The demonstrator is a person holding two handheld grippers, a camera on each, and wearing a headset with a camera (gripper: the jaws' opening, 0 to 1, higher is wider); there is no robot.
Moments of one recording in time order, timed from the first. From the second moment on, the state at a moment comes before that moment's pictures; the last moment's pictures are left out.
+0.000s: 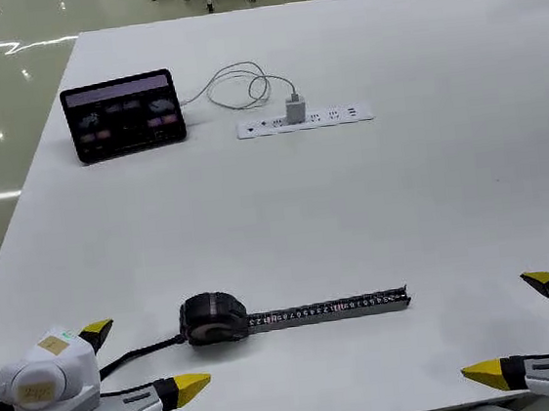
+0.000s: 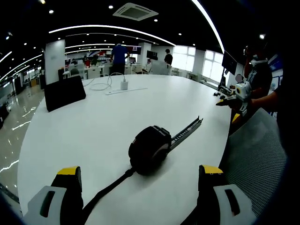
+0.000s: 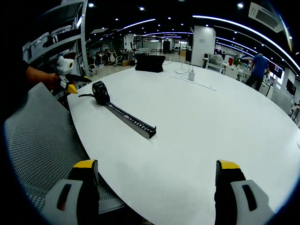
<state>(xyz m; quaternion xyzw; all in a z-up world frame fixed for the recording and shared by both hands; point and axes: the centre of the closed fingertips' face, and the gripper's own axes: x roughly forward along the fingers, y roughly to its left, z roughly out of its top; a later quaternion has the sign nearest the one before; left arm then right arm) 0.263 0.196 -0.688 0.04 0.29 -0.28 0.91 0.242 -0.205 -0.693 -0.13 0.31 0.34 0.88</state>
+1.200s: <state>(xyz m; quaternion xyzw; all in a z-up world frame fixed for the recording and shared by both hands) 0.264 0.204 -0.681 0.05 0.29 -0.27 0.92 0.233 -0.200 -0.687 -0.13 0.32 0.34 0.88</state>
